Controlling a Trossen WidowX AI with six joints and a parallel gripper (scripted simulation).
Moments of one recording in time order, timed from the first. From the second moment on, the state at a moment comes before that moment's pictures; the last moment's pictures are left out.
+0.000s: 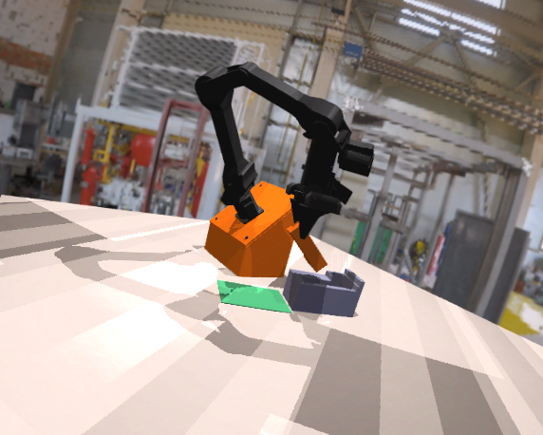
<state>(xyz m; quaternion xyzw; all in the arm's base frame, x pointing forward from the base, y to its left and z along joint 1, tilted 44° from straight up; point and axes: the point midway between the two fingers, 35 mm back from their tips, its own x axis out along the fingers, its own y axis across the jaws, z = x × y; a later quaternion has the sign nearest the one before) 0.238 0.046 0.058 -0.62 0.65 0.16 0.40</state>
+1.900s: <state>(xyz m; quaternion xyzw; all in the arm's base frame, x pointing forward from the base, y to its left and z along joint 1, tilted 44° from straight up) 0.209 -0.044 0.075 -0.63 0.65 0.16 0.40</state>
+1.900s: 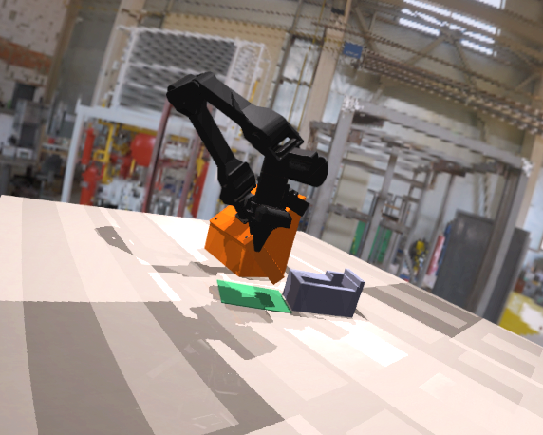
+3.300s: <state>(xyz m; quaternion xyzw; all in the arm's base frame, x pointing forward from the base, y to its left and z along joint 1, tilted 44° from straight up) 0.211 -0.070 0.048 -0.63 0.65 0.16 0.40</state>
